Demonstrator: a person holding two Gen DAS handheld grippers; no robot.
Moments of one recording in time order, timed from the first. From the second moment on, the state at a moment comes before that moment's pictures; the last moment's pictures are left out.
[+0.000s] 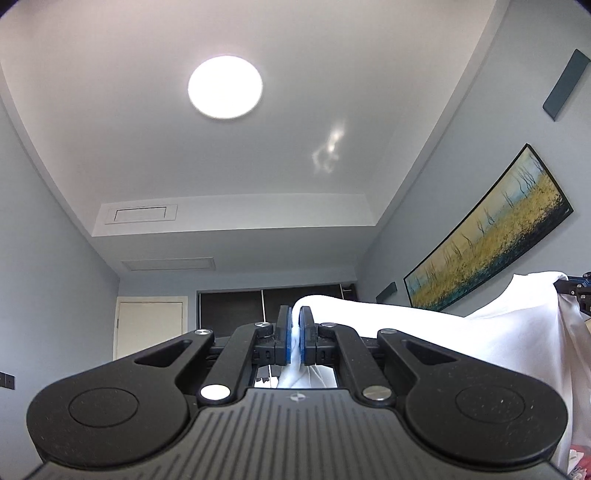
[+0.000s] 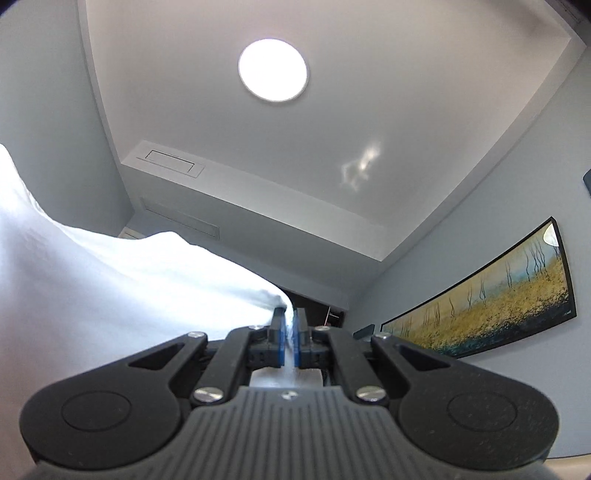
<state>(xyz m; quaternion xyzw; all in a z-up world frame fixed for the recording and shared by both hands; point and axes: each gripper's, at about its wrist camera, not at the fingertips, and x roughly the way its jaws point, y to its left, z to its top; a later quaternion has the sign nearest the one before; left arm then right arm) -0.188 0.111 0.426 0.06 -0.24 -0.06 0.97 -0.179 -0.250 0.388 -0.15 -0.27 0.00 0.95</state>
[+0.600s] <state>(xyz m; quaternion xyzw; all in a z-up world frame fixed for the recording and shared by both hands) -0.027 0.136 0.332 0.09 0.03 -0.04 0.99 -0.025 -0.216 0.303 -0.19 -0.06 0.06 0.98</state>
